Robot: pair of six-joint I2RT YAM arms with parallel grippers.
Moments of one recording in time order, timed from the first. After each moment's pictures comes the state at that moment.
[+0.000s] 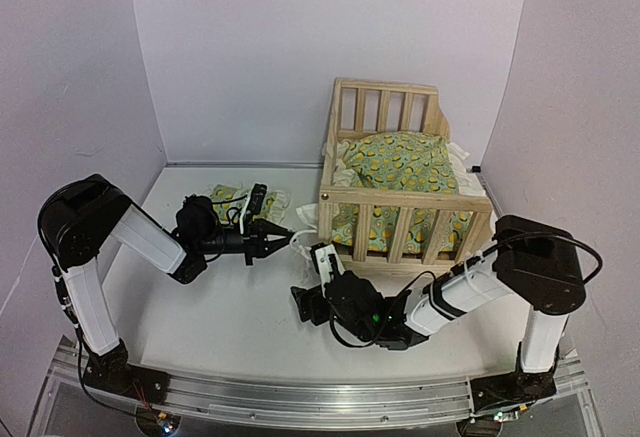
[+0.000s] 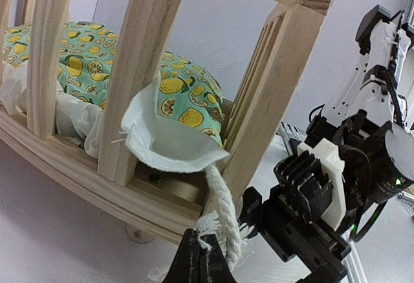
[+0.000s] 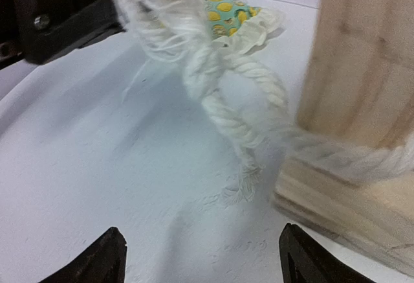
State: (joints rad) left arm -0.61 1.84 0.67 1.19 0.87 -0.29; right arm 1.24 1.91 0.81 0.63 0.53 0.41
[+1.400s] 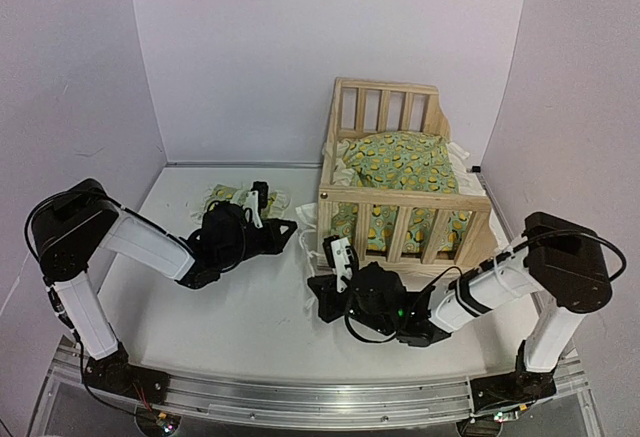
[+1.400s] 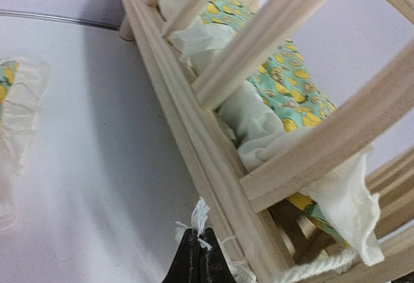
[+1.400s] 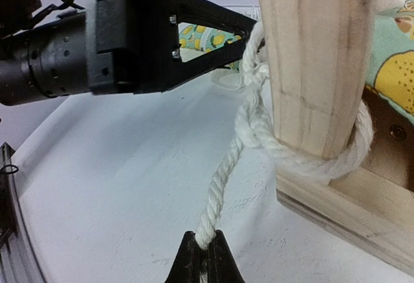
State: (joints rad) left arm -0.79 1.77 0.72 0.84 0.07 -0.62; right arm 1.21 1.80 0.70 0.74 0.38 0.45
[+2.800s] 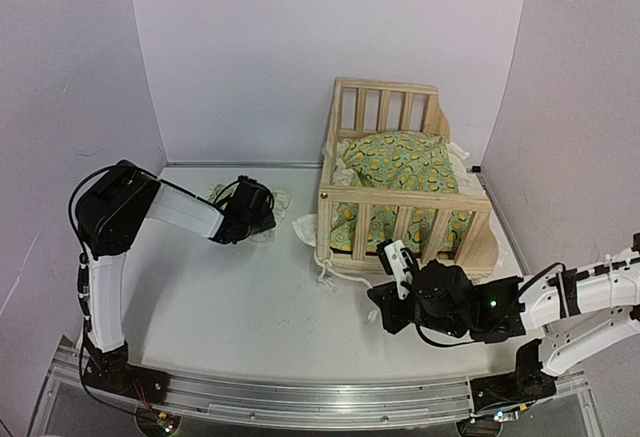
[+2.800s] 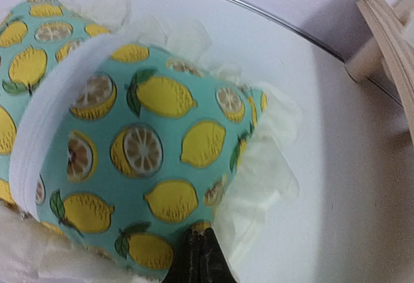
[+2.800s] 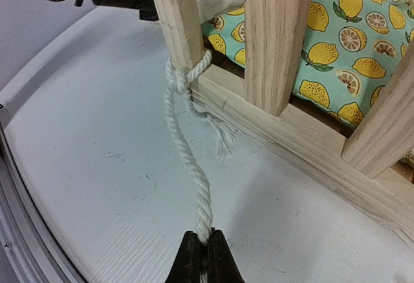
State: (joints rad) left arm -0.65 2.08 1.23 0.18 -0.42 -0.75; right arm 1.25 1.18 0.50 0.09 0.40 0.44
